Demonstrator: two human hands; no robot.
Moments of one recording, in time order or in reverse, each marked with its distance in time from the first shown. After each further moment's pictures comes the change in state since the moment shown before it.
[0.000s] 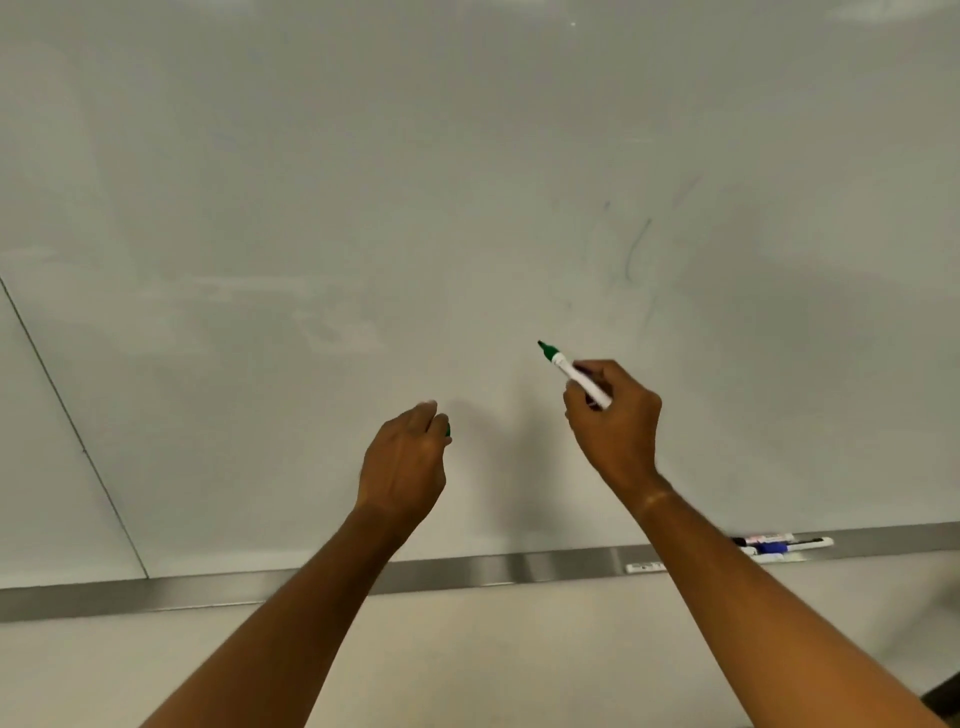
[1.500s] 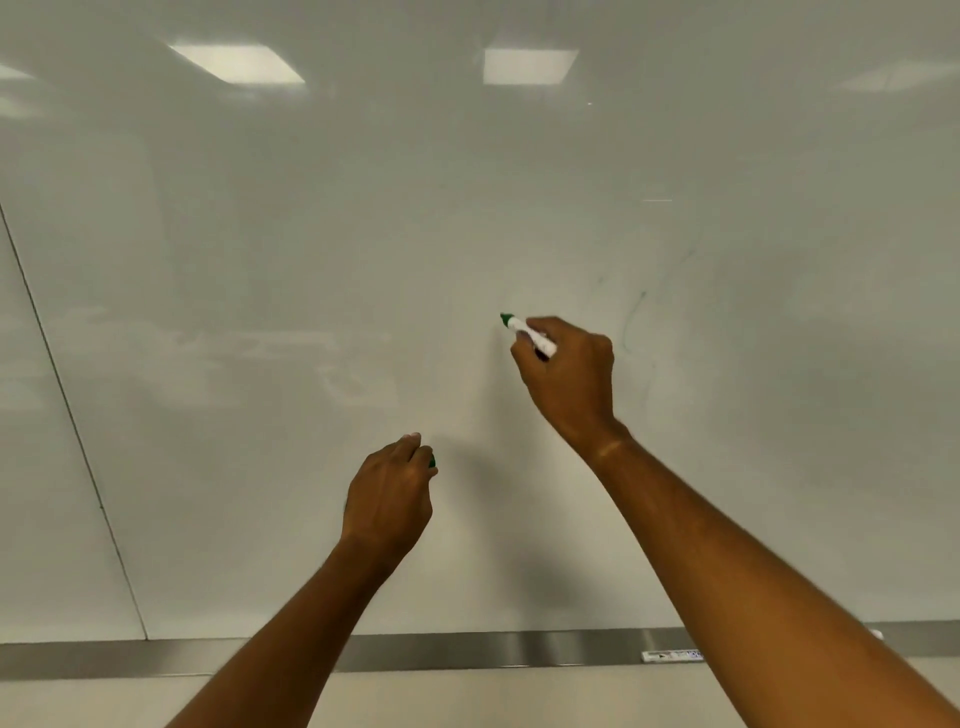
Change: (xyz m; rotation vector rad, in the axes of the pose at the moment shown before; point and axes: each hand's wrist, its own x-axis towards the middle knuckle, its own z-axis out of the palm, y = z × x) left_hand 0.035 -0.008 -0.012 0.088 -0.003 -0.086; right_hand 0.095 -0.073 0.028 -0.081 0.010 -0.308
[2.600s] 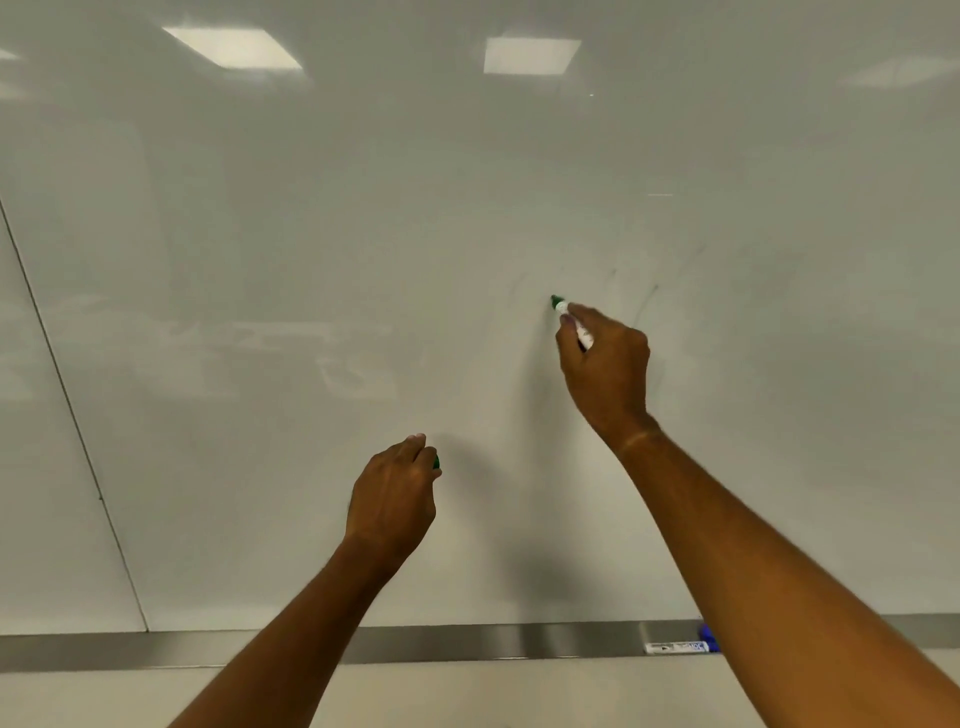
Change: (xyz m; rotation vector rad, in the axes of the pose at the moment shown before) left_hand -0.007 -0.006 0.006 -0.032 -0.044 -0.005; right_hand 0.003 0.030 -0.002 -0.085 0.105 -0.029
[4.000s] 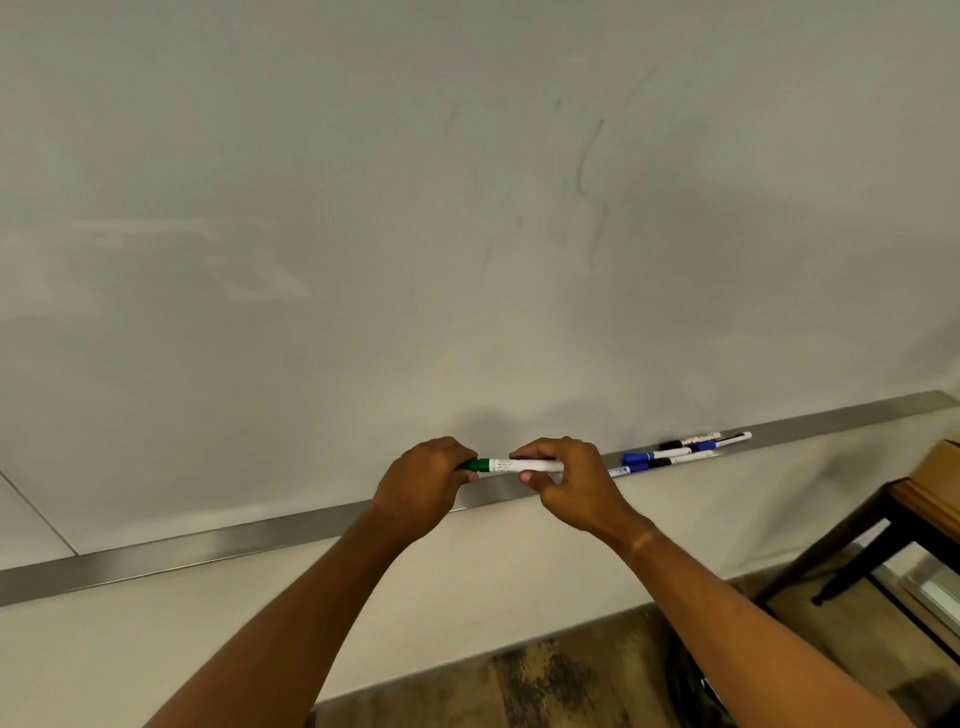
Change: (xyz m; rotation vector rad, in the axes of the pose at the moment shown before) left_hand -0.094 0.046 0.063 -0.561 -0.412 0.201; right_hand -0.243 0.030 -0.073 0.006 -0.763 0.536
